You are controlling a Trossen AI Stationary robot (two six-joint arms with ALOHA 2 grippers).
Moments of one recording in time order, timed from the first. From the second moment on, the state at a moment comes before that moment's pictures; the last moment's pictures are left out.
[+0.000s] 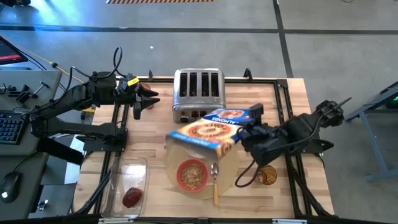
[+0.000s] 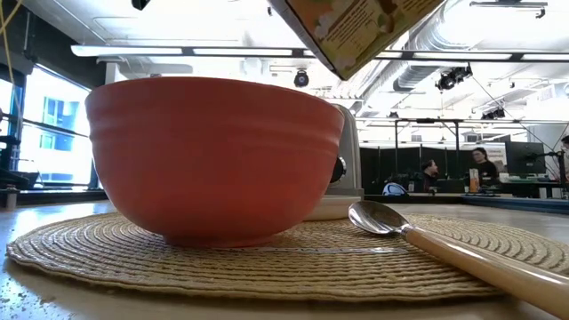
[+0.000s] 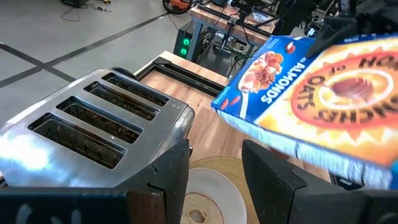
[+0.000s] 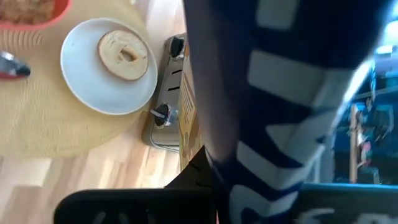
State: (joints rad) left arm 0.25 0.82 1.14 -0.64 0.02 -0.28; right arm 0.54 1.58 1.94 -1.57 0.82 -0.04
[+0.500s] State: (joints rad) left arm 0.25 0.82 1.14 -0.64 0.02 -0.28; right arm 0.42 1.50 1.94 -1.57 0.92 0.21
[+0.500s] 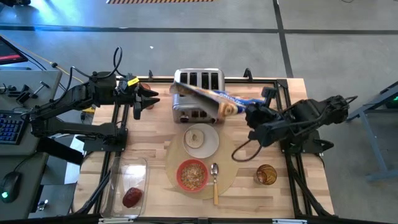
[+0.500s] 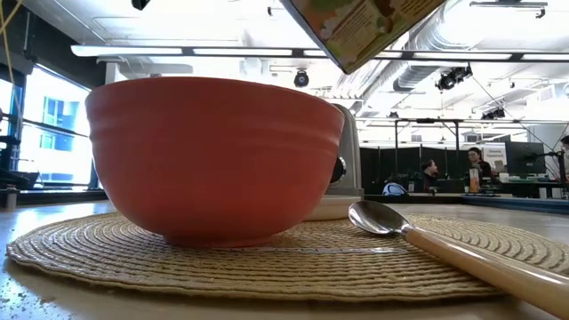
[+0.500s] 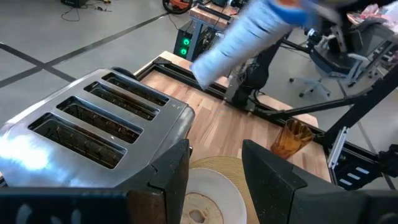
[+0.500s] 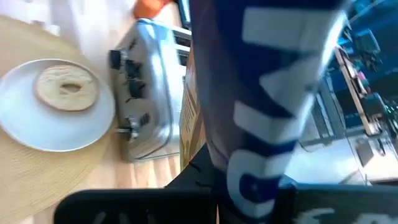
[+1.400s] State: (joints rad) left arm 0.25 0.82 1.14 -0.64 0.02 -0.30; right arm 0.11 1.45 1.94 -1.57 1.00 0.56
